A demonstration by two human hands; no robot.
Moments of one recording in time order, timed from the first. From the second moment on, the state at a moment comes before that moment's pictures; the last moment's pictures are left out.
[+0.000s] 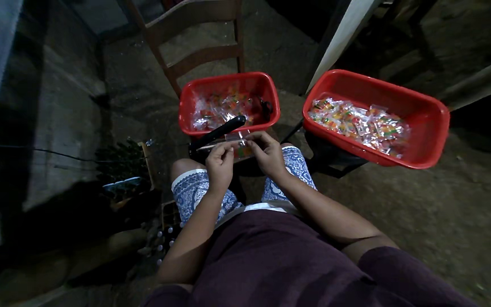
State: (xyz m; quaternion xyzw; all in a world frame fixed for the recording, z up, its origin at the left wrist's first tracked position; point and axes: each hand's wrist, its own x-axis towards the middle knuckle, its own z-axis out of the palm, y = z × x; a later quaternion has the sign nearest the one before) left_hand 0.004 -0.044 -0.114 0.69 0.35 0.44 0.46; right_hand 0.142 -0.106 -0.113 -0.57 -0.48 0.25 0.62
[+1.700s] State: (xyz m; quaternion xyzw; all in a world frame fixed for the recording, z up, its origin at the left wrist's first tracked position) left_hand -0.011 -0.027 -0.108 0.76 0.37 0.31 0.44; right_hand 0.165 -0.107 -0.119 -0.63 -0.53 0.29 0.49
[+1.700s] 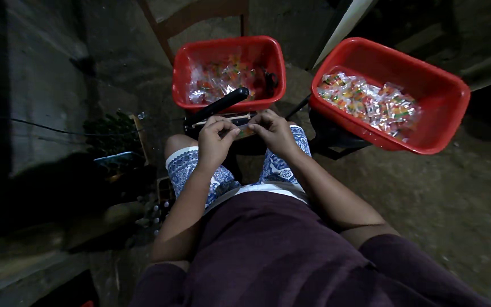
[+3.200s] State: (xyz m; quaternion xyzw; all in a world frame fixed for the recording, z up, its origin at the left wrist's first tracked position) left_hand 0.042 -0.011 -0.229 0.21 0.49 0.35 0.77; right_hand 0.157 -0.028 -0.230 -0.64 -0.17 0.53 0.53
